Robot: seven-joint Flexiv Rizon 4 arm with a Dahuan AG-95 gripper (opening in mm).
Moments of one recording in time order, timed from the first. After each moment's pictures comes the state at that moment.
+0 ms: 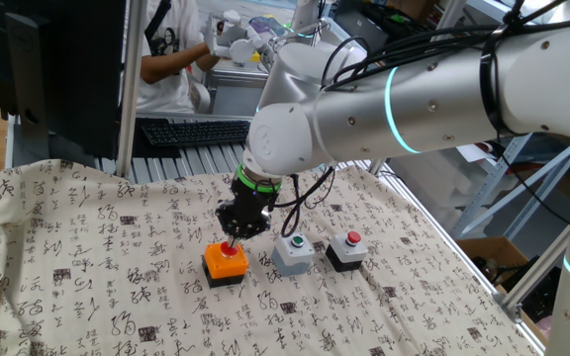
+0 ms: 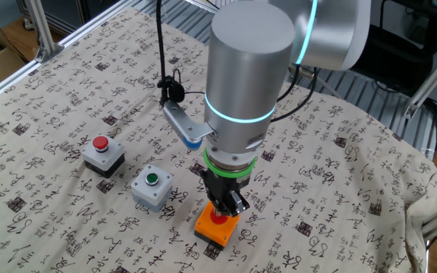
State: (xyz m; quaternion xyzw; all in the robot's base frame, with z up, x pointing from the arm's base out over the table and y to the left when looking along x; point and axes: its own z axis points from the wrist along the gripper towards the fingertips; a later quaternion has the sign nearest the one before) arm 0.608 0.139 0.091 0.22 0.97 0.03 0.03
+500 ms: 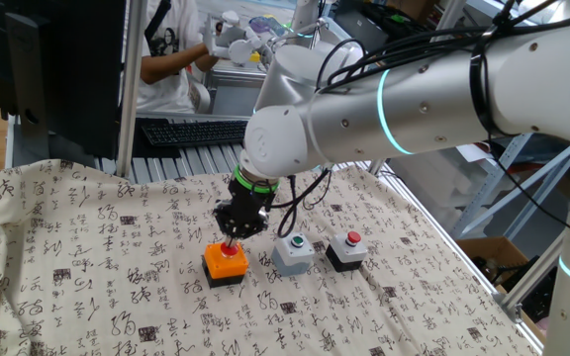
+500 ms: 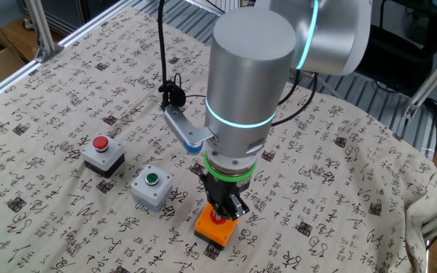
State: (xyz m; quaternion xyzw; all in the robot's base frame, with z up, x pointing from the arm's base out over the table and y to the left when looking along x) arm 0.611 0.141 0.088 0.22 0.97 0.03 0.03
